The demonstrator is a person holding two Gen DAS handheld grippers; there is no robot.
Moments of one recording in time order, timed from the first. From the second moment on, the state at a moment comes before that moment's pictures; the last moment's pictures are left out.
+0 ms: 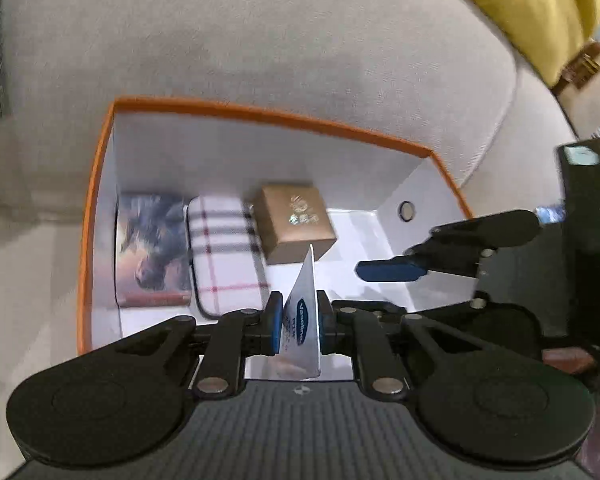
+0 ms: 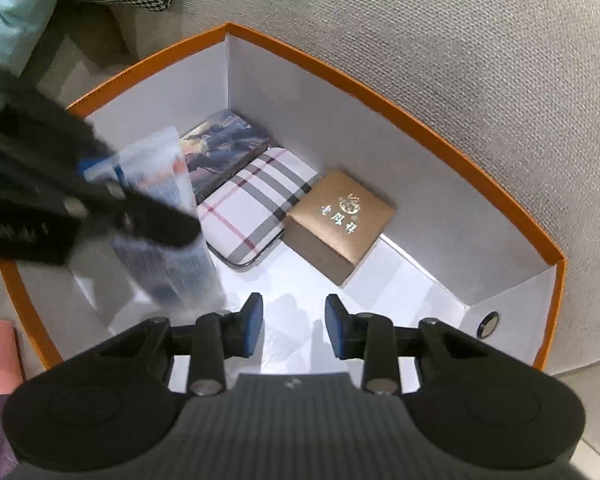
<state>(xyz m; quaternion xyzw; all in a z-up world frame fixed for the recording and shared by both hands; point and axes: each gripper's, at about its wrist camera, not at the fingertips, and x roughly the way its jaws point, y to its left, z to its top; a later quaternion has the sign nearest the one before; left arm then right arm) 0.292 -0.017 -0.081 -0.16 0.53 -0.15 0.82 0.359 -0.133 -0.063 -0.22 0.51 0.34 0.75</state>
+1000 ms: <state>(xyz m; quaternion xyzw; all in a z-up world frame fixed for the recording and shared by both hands) 0.245 0.004 -0.033 0.08 0.46 -0.09 0.88 0.351 -0.077 -0.069 -0.14 0.56 0.38 0.72</state>
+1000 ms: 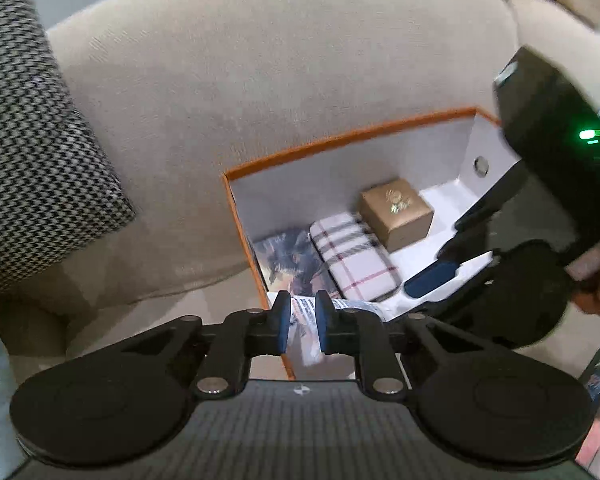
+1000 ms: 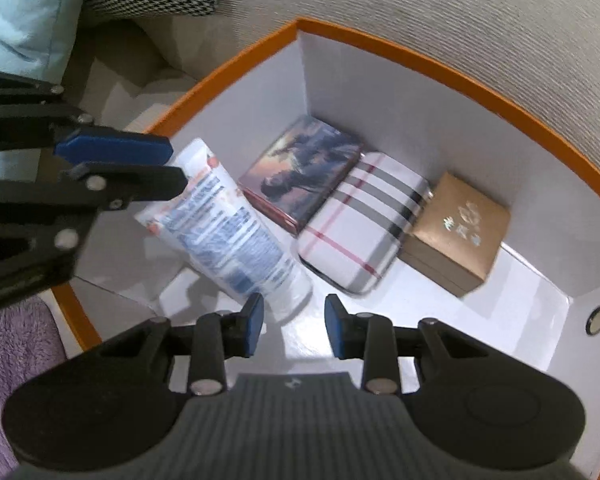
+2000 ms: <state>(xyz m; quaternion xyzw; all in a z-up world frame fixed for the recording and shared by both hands) 0.192 0.078 -0.050 -0.17 0.43 -0.04 0.89 0.335 -0.020 -0.077 -0.40 0.50 0.45 0.62</state>
